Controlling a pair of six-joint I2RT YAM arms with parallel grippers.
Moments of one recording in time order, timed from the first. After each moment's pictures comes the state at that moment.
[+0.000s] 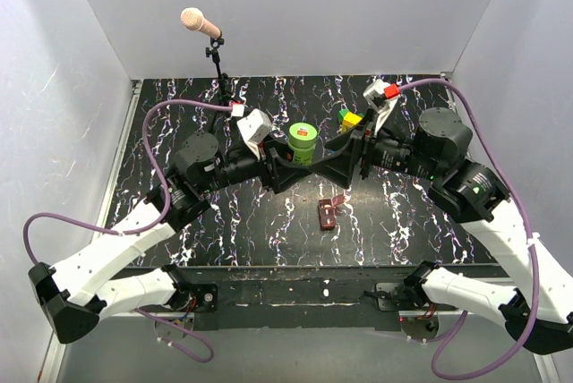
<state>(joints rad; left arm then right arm) -0.83 1.04 1.05 0.03 0.39 -0.20 0.75 0.98 1.34 -0.48 -0.45 0.36</state>
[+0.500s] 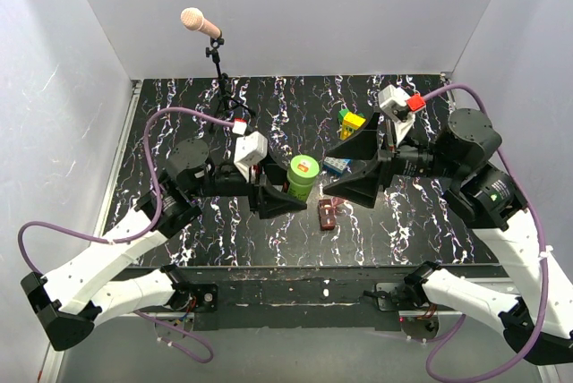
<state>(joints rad) -0.83 0.96 1.02 -0.02 0.70 -0.19 0.67 0.92 1.36 -0.45 -0.78 0.29</state>
